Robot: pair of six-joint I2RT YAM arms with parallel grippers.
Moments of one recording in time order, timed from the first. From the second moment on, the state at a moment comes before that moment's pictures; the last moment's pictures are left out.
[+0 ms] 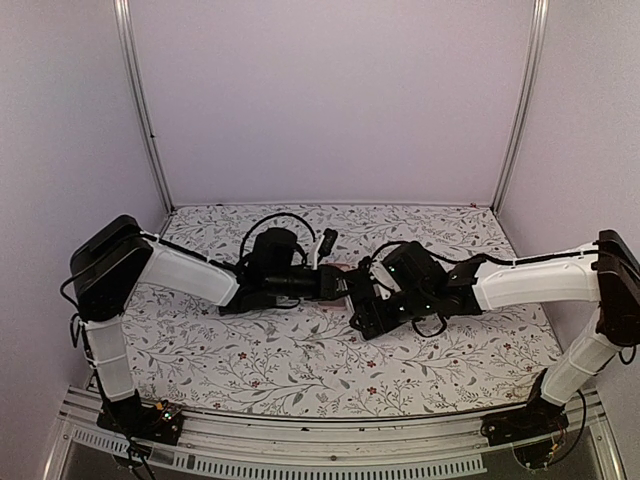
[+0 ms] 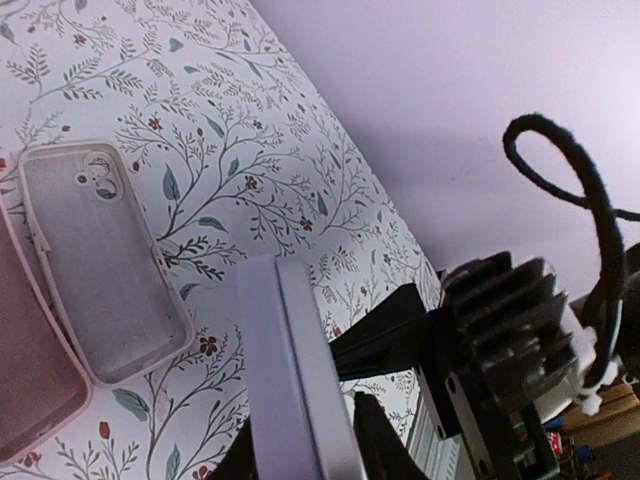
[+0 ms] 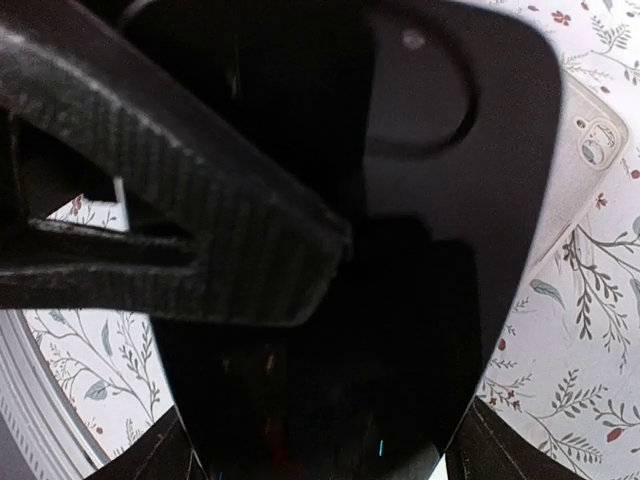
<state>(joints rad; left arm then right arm) -0.85 1.94 1.03 0.55 0.46 -0.71 0.94 1.57 0.93 -0.23 -0.03 0.37</state>
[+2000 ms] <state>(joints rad) -0.86 1.74 0.80 0.52 0.47 0.21 0.71 1.74 1.01 0.05 -0.85 -0.50</state>
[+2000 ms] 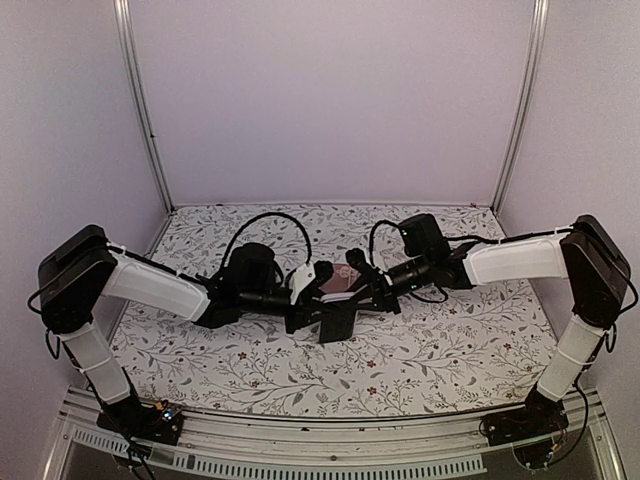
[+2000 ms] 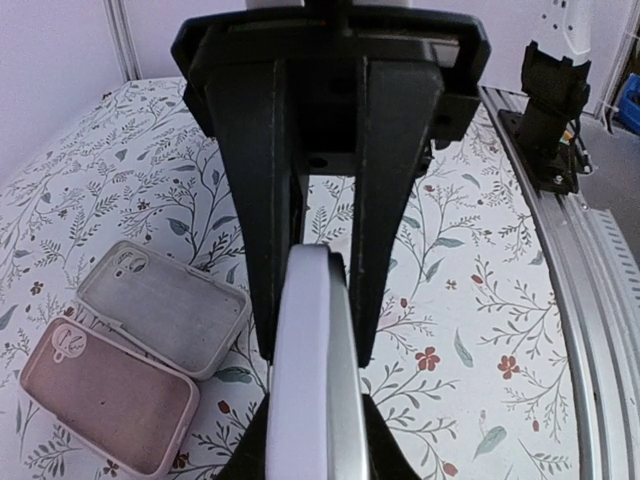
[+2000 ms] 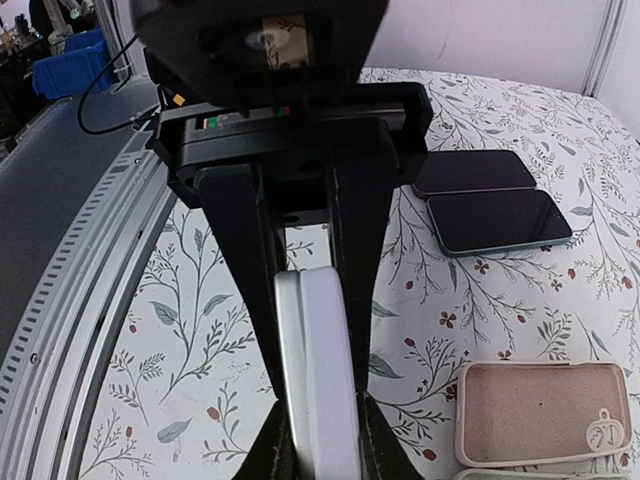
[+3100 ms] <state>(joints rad) -0.89 1.57 0.65 0.64 0.52 0.12 0.71 1.53 1.02 -0.06 -0.96 -0.50</state>
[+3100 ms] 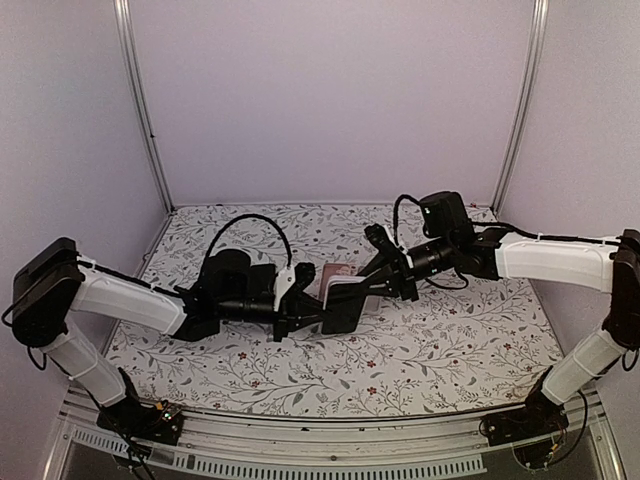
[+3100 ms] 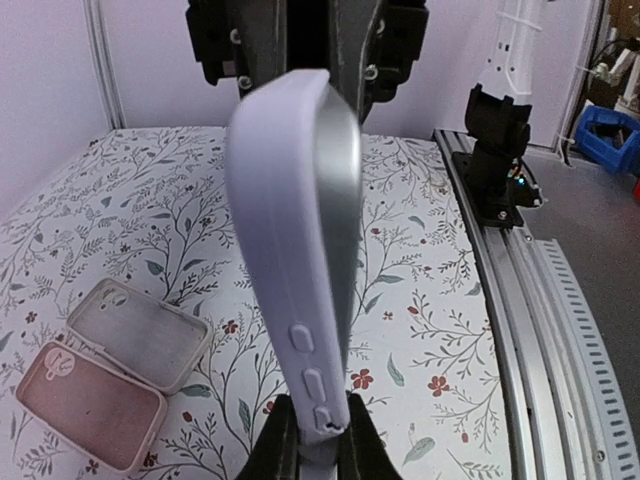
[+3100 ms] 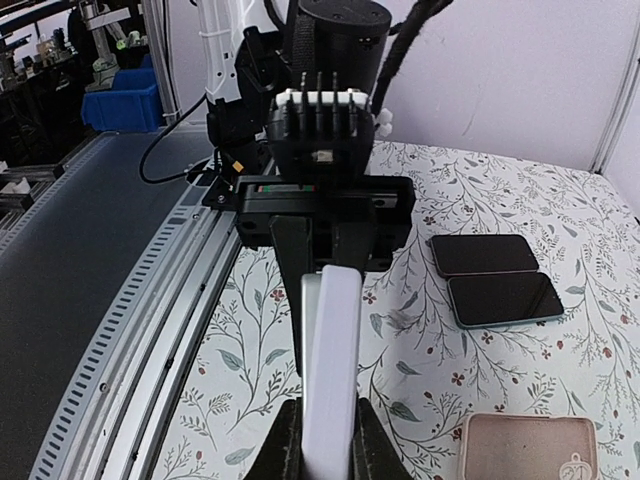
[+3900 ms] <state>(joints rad) -0.99 1.48 0.70 0.53 0.31 0.14 0.77 1.47 1.02 -0.02 -0.93 -0.44</state>
